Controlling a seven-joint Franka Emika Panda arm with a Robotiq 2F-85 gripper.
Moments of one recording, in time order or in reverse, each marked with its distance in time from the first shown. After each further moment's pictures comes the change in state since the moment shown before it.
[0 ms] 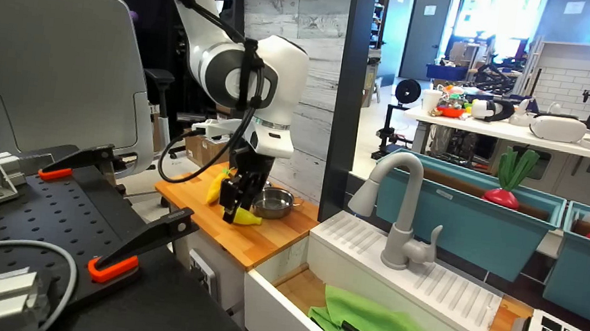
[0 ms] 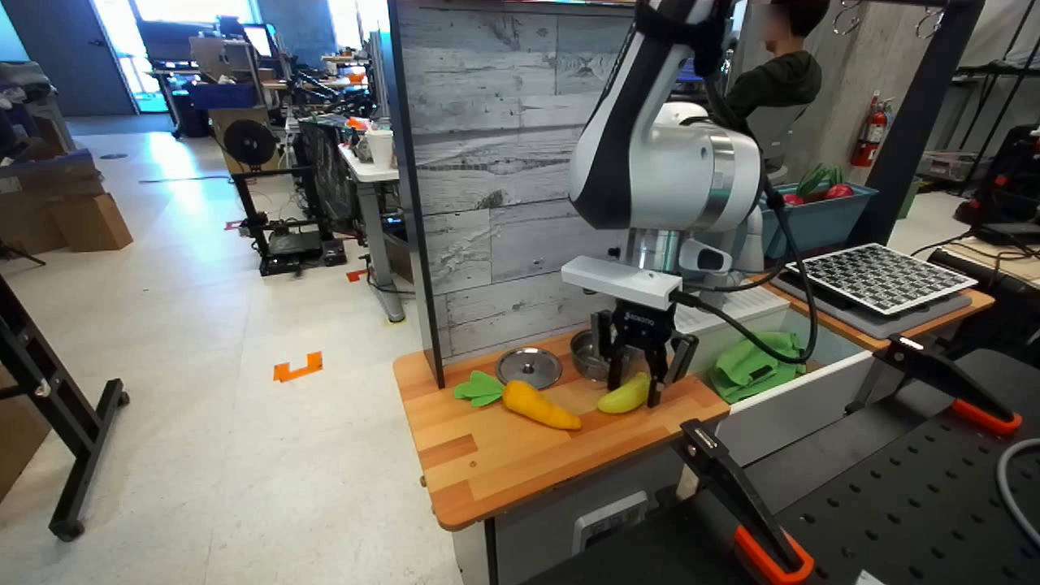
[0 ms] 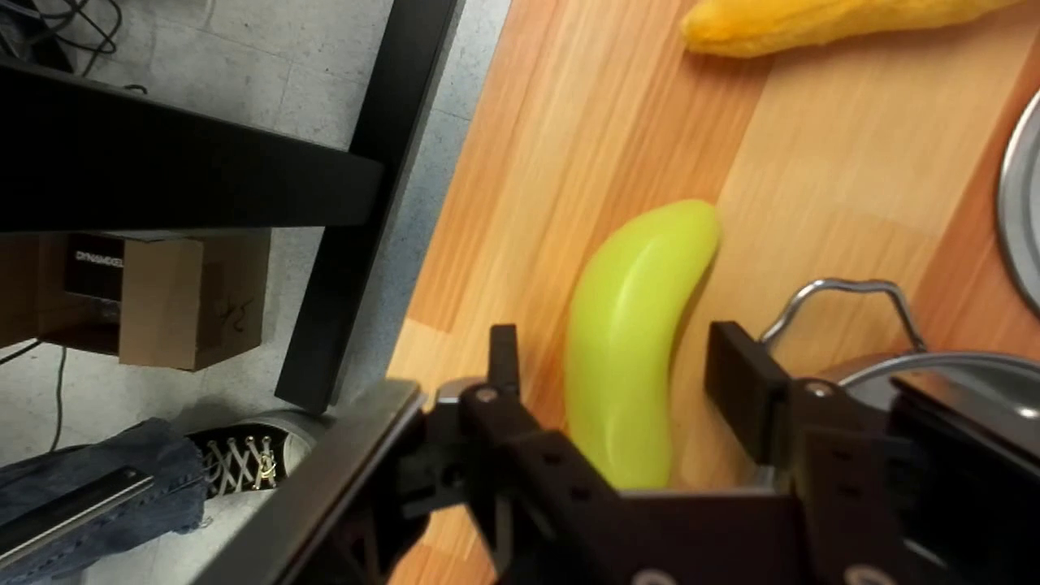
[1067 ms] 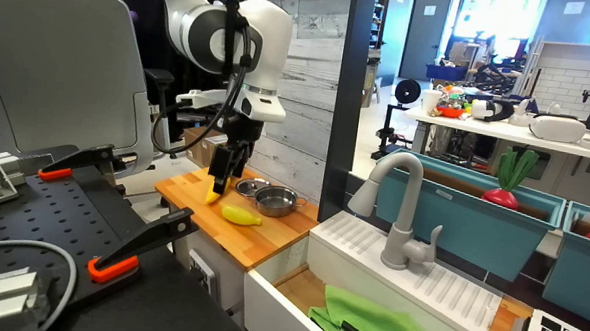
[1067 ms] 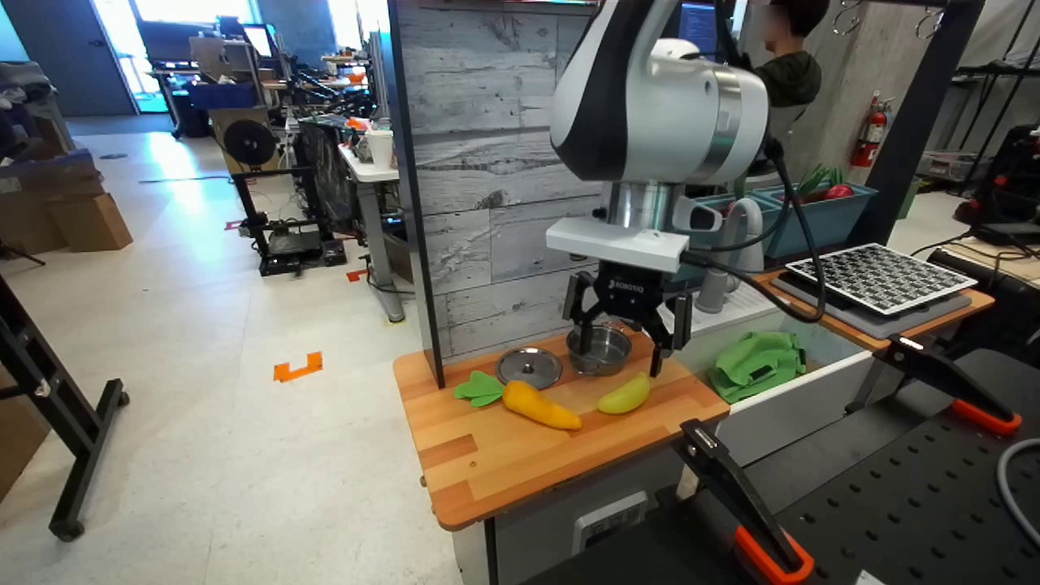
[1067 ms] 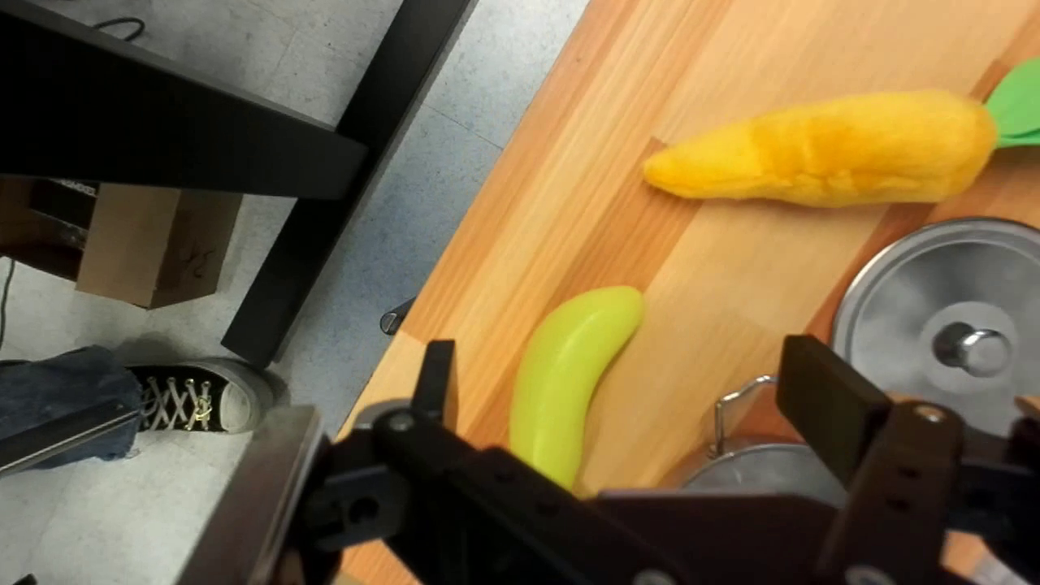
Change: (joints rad) arm 0.033 -0.165 0.025 -0.128 -0.046 0.017 -0.114
